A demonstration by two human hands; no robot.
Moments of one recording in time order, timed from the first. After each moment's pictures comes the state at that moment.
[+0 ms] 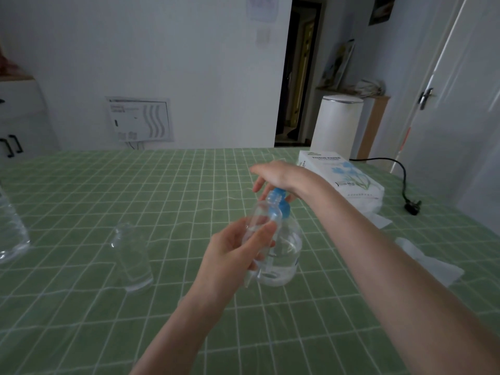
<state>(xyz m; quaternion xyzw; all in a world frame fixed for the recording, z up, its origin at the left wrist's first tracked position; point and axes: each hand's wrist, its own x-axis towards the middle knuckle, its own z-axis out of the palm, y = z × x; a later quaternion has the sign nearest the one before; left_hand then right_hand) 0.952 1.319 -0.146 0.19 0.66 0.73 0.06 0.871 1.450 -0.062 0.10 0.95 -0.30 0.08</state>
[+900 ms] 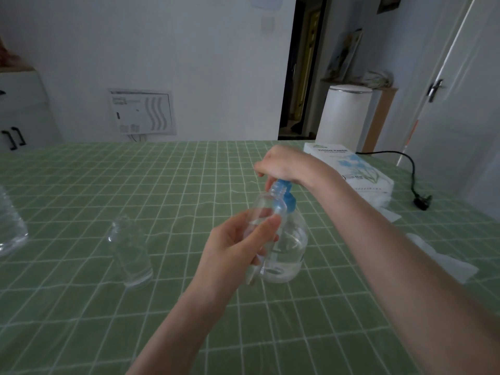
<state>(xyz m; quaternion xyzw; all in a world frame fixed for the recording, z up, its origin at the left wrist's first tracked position) 0.952 1.317 -0.144 0.19 0.65 0.73 0.06 0.866 1.450 -0.060 0.06 0.97 -0.25 0.01</state>
